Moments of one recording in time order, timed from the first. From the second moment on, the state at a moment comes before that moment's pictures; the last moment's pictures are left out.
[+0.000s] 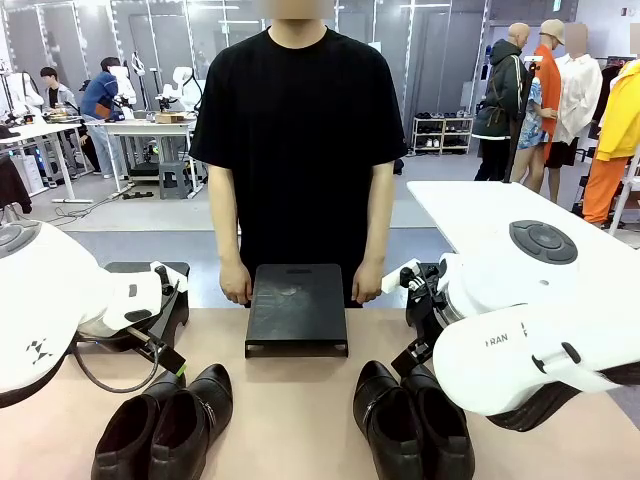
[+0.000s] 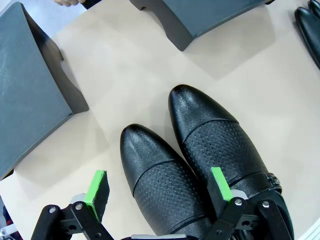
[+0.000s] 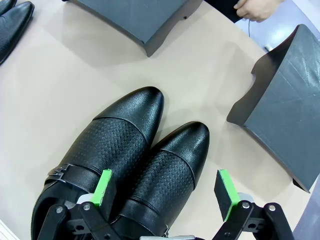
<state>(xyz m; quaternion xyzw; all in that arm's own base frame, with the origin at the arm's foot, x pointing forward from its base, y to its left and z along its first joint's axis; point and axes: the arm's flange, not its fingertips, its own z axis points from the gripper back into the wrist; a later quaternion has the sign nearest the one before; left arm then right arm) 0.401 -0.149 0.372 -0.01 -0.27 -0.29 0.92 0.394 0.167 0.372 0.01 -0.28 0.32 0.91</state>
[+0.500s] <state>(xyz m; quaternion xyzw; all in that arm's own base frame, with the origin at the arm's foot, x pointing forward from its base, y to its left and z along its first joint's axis) 0.404 -0.153 0.417 -0.03 -0.27 -0.31 0.91 0.405 0.167 0.426 0.02 -0.30 0.30 0.90</state>
